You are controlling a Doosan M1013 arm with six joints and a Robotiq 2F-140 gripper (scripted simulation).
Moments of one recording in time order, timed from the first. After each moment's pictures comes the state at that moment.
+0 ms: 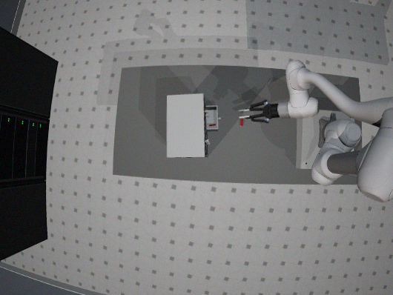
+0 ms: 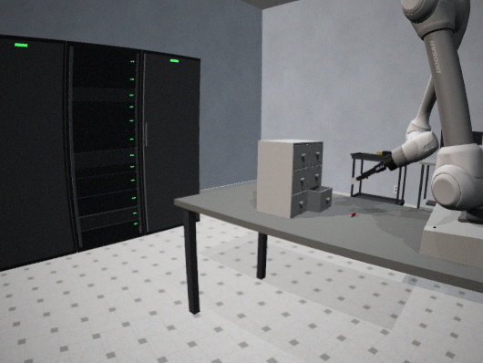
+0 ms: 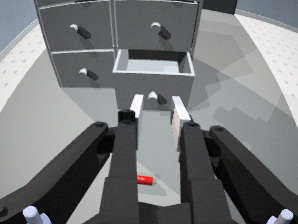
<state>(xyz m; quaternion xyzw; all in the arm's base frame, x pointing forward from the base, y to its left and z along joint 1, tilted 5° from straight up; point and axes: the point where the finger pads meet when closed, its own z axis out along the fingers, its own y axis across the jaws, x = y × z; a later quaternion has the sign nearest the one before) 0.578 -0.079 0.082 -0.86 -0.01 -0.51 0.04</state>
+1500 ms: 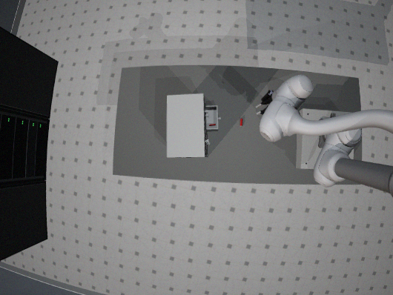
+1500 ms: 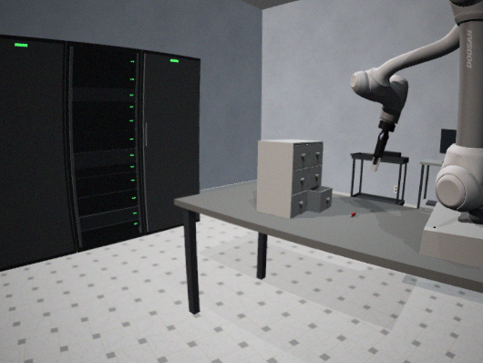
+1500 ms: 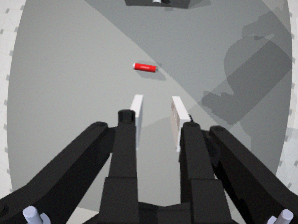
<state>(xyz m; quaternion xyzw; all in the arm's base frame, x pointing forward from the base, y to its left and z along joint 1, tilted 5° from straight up) 0.498 -0.099 0.153 -0.99 -0.04 -0.14 0.05</state>
